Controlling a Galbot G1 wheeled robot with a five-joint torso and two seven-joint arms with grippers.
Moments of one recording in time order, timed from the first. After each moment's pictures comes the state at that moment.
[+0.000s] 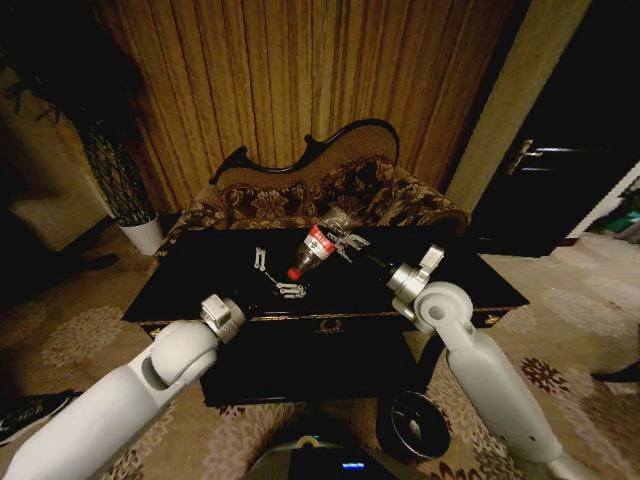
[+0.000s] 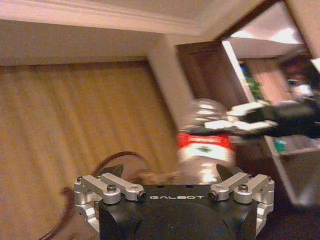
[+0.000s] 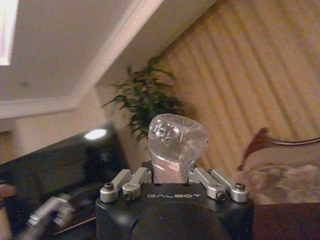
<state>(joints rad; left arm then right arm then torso) 1.05 -0.71 -0.23 -2.32 -0.50 0.17 -0.03 -0.96 1.00 0.36 2.10 1.15 -0.37 -0.18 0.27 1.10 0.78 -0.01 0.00</state>
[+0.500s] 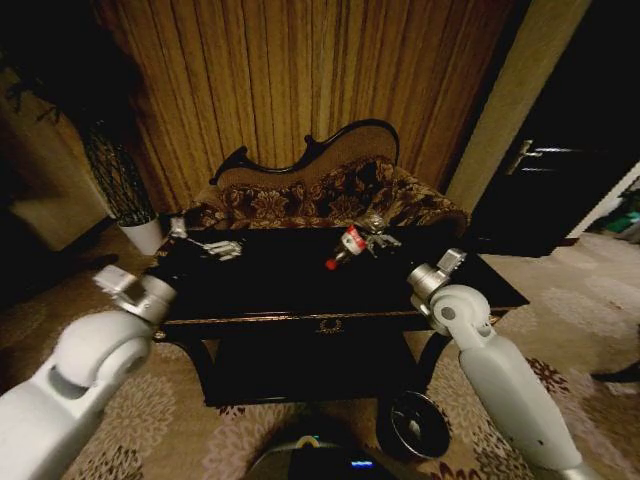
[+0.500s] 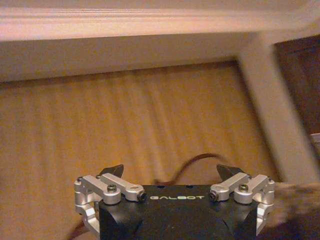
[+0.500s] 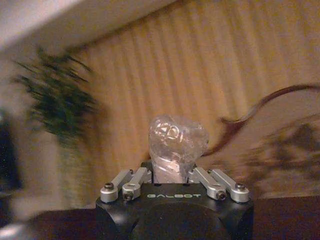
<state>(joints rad) 1.32 -0.68 -0.76 -2.43 -0.73 0.25 -0.21 -0.98 0.95 0.44 2.01 0.90 -0.31 0.04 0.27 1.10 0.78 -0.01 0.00</state>
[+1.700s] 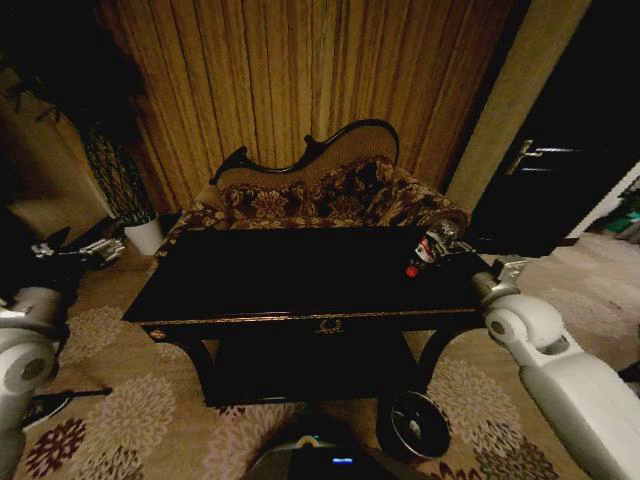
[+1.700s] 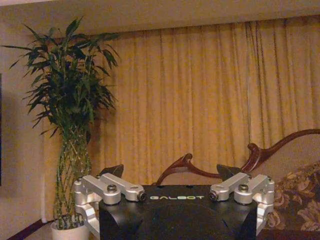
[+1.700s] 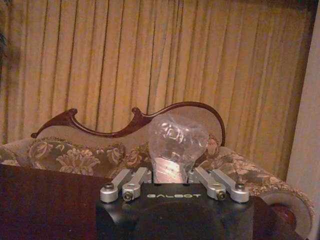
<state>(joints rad) 1.53 -0.83 -1.20 -2.28 -0.92 0.38 -0.21 -1.27 0.75 0.74 2.10 0.78 -0.37 0.15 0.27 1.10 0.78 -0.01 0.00</state>
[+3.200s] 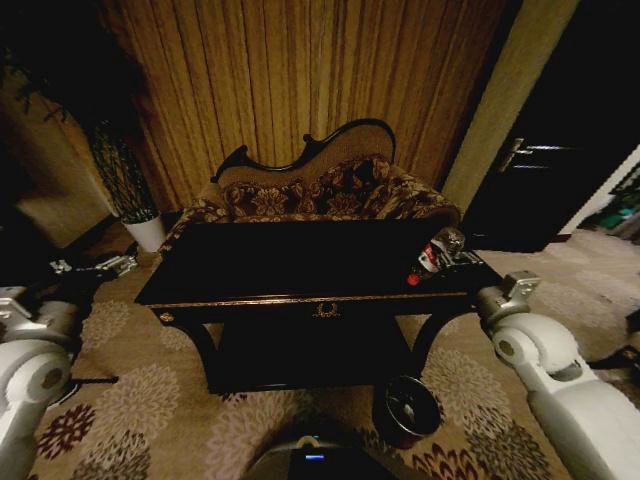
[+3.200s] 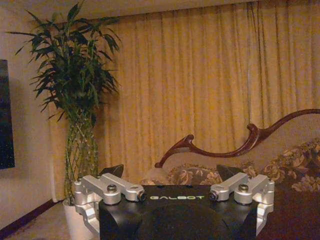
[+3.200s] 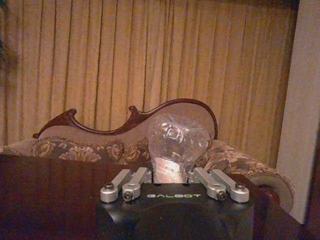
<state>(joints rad) 1.57 -0.86 -1.15 -2.26 -0.86 0.36 -0.21 -1.38 0.83 0.81 2.17 0.74 -0.36 0.15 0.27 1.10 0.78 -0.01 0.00</state>
